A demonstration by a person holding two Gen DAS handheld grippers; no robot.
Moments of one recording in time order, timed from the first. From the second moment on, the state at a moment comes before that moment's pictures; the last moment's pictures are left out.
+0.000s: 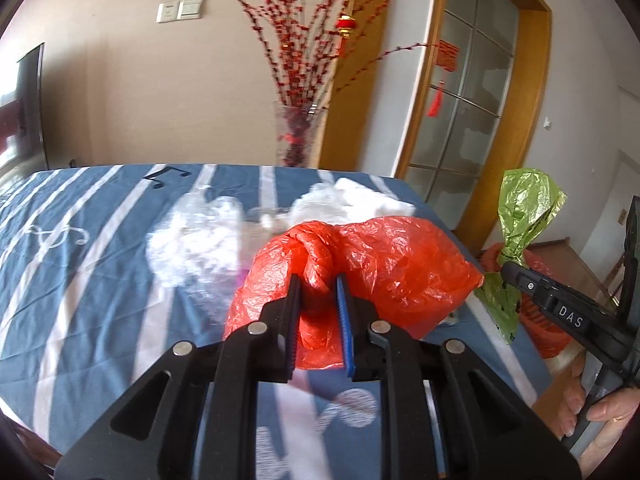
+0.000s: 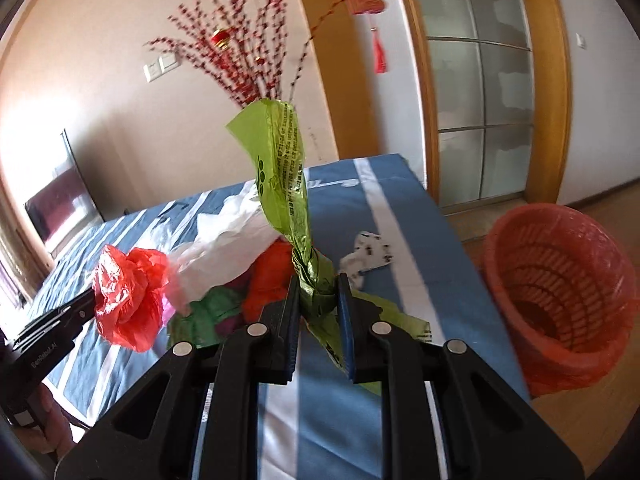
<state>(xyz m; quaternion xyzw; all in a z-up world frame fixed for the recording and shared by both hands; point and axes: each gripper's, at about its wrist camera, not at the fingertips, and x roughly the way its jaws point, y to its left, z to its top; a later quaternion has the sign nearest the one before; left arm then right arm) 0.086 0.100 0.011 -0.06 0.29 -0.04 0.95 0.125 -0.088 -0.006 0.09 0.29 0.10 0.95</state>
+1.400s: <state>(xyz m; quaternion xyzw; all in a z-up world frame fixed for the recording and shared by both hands) 0.171 -0.114 0.037 -0.03 0.28 -0.25 0.92 0.112 -0.267 -0.019 0.17 0.27 -0.05 0.95</state>
